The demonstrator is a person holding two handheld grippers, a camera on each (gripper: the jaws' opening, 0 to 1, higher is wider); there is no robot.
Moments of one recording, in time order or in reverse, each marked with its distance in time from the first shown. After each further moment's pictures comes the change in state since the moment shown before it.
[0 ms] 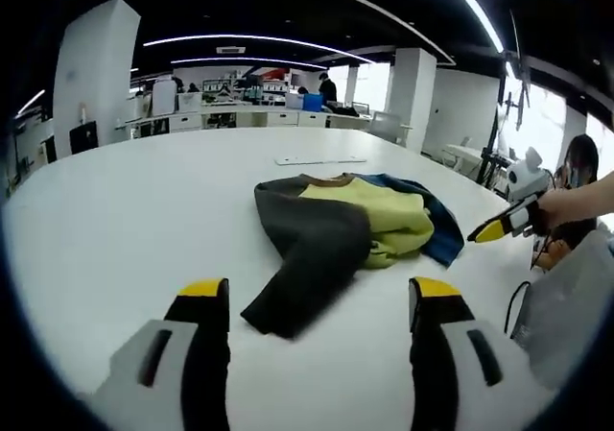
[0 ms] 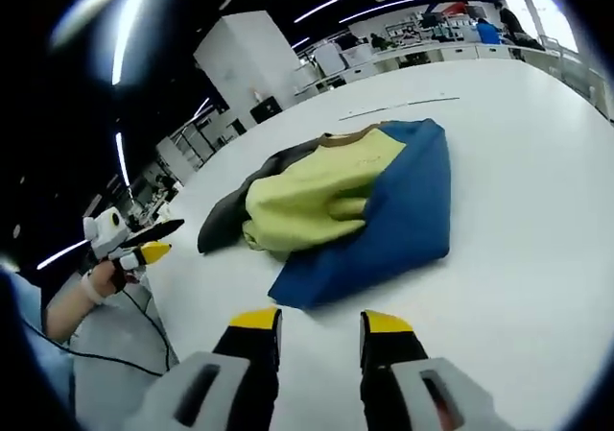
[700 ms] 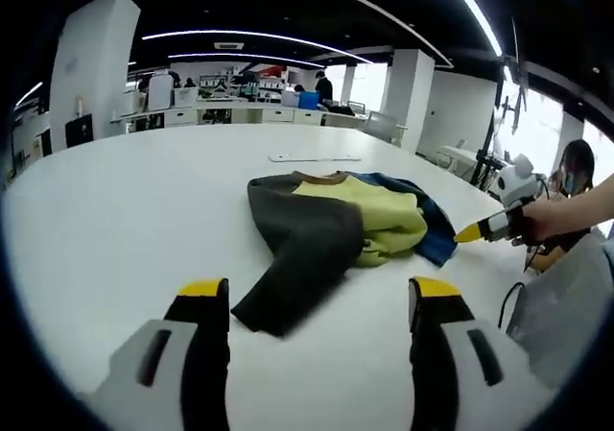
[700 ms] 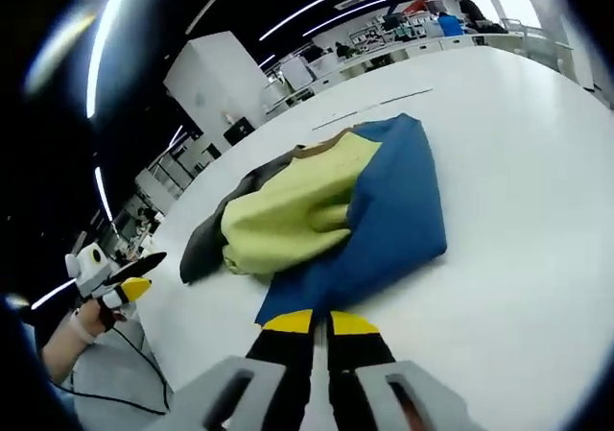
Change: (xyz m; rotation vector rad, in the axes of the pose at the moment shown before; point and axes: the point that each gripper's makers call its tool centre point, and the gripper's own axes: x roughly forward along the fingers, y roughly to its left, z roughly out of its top) left arm 0.002 -0.008 -0.002 -0.003 0.003 -0.034; right arm 0.012 -0.010 0.009 0.073 -0.061 -0.083
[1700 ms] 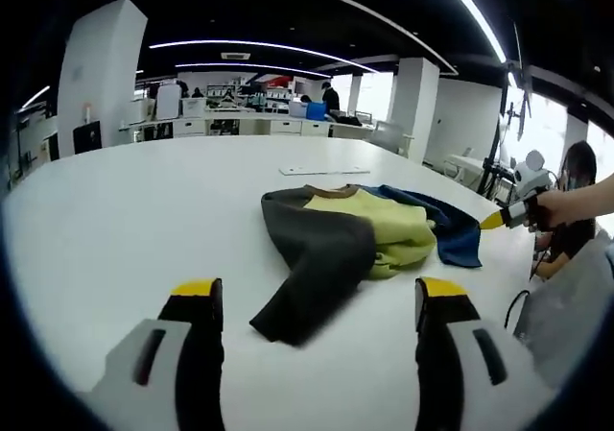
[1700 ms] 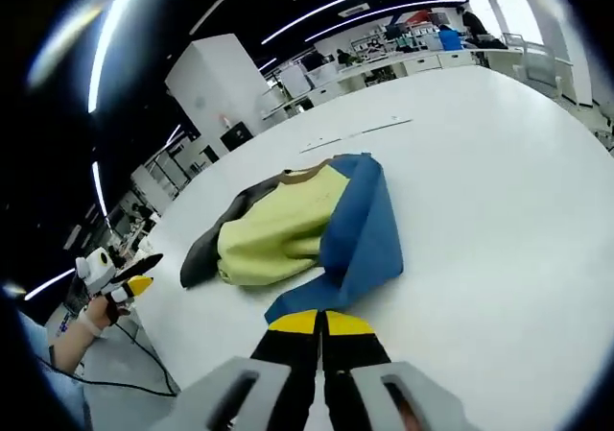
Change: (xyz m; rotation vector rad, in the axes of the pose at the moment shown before) left arm -0.008 0.014 0.012 -0.007 -0.048 0.037; right arm -0.063 -0.039 0.036 -0.007 -0.028 -0.041
